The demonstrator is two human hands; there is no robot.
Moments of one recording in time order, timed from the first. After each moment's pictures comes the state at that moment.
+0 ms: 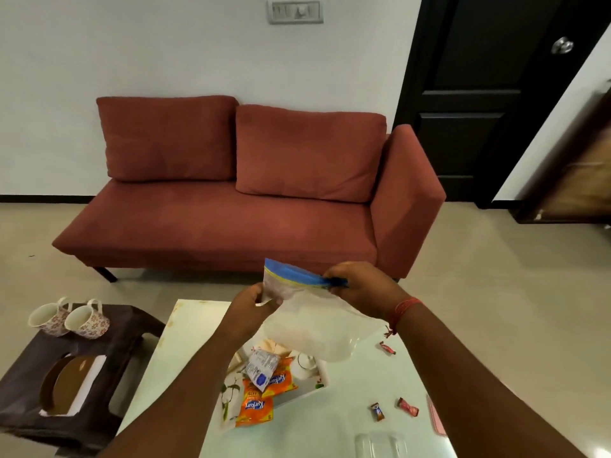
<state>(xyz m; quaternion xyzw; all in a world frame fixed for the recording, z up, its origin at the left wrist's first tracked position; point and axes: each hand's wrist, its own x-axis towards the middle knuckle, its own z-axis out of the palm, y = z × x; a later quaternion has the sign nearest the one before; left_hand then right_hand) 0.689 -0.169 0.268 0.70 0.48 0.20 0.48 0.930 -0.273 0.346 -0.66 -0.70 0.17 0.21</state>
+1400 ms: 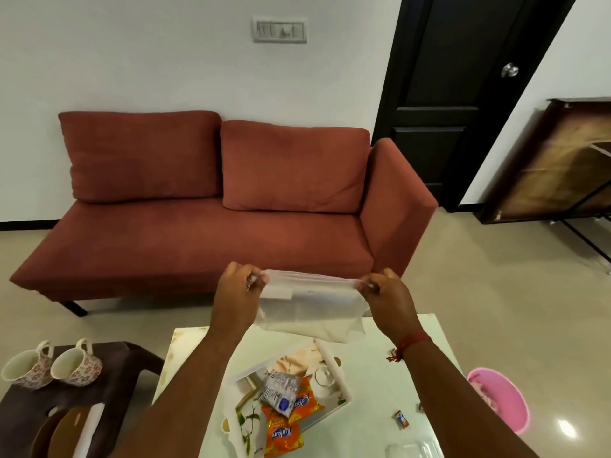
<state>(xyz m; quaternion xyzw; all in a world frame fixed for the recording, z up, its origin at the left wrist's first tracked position) 0.625 -0.087 0.334 0.78 0.44 0.34 0.30 0.846 -0.247 0.331 -0.81 -0.40 0.11 0.41</state>
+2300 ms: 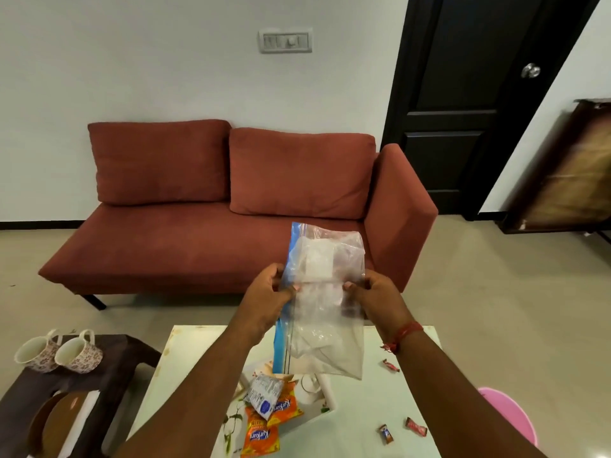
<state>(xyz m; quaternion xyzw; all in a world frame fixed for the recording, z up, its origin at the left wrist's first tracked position) 0.722 -0.156 0.348 0.63 0.42 0.25 0.60 0.905 -0.274 0.351 -0.65 -0.27 0.42 0.58</state>
